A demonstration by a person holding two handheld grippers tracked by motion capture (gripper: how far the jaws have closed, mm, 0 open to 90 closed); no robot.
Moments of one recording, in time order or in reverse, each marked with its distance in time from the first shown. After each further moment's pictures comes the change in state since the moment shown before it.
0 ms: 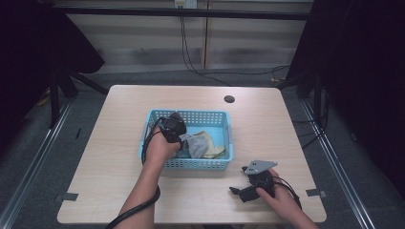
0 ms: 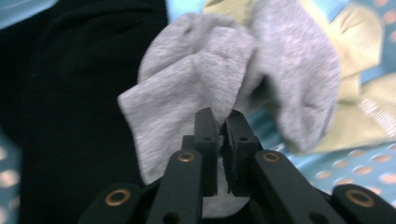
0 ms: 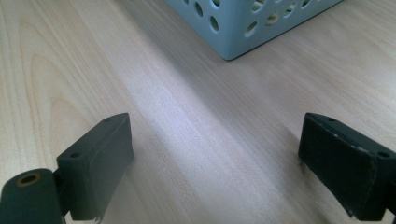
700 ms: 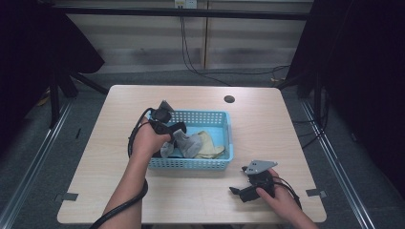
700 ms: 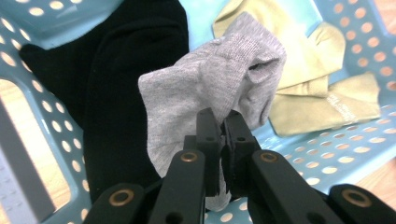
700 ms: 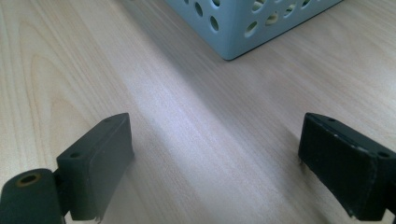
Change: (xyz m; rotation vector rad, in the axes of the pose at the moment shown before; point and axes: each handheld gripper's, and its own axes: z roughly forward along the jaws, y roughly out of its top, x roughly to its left) left arm 0.014 0.003 -0.048 -0.030 -0.031 -0.036; right arm 0.000 0.000 0.000 -0.002 -0.002 -0.002
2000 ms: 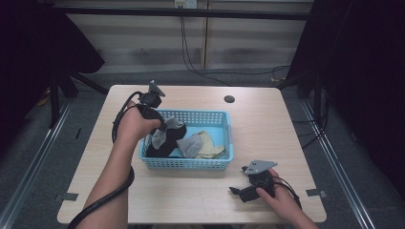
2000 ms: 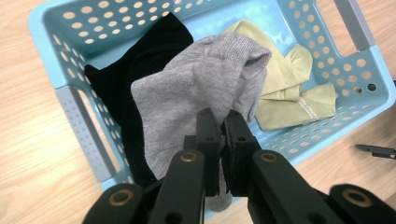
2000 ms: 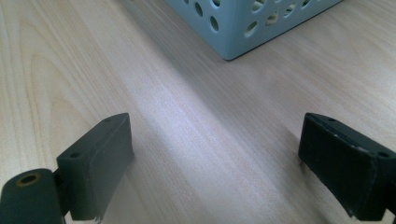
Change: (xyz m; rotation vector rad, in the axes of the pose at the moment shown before) left arm 0.009 0.015 -0.061 -0.011 -0.007 0.003; right arm 0.000 0.000 0.000 0.002 0.001 -0.002
